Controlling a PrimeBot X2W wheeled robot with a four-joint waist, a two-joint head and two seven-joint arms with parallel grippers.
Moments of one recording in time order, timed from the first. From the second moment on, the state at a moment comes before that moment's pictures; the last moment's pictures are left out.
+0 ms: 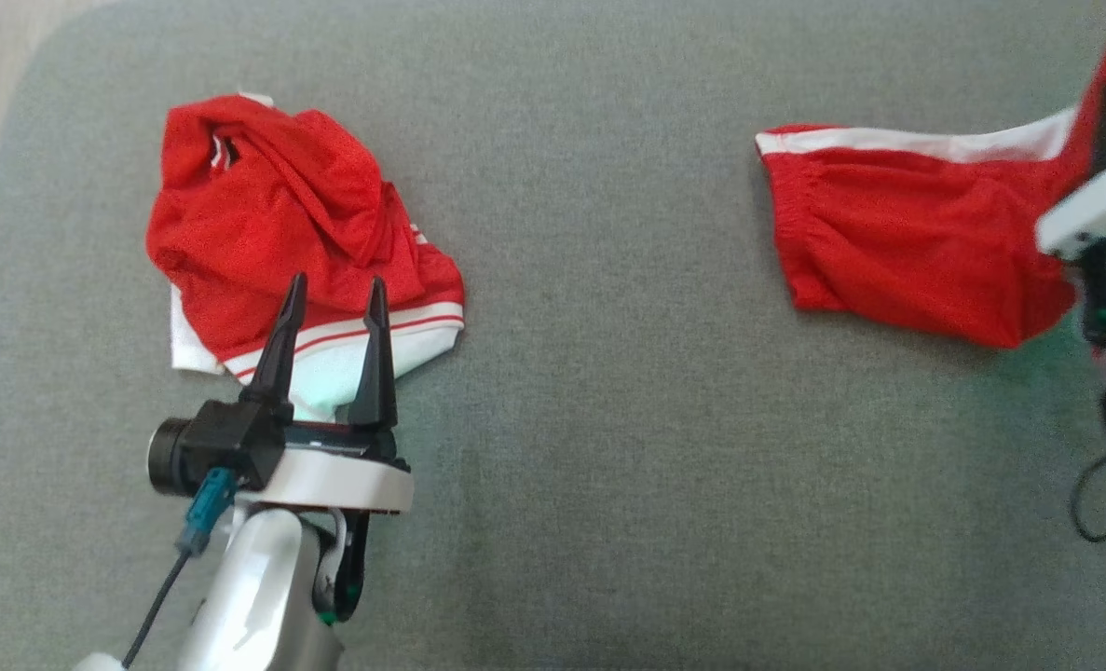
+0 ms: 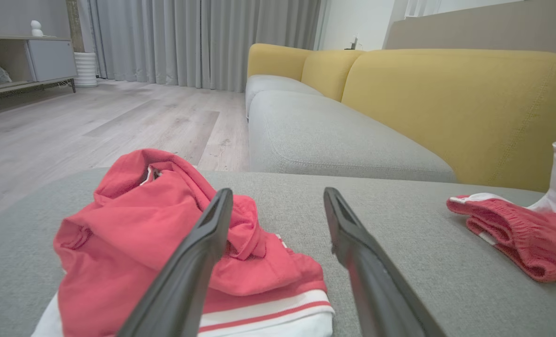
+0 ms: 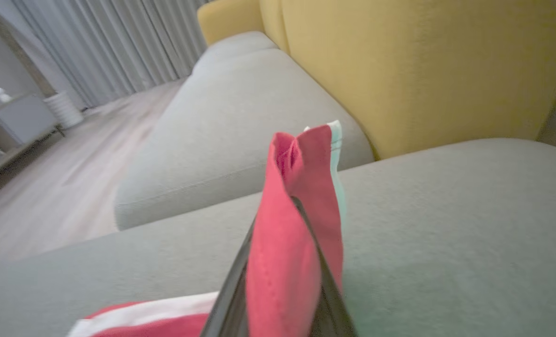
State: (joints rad) left arm -0.28 0.04 -0.21 0.31 -0.23 -0.03 -0.25; right arm -0.87 -0.33 0.09 1.08 0.49 0.13 -0.16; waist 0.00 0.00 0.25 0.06
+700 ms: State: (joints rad) left arm -0.20 0.04 -0.20 0.30 -0.23 -0.03 -0.25; right arm -0.72 -0.15 0.43 0.97 0.51 0.13 -0.20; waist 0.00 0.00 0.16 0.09
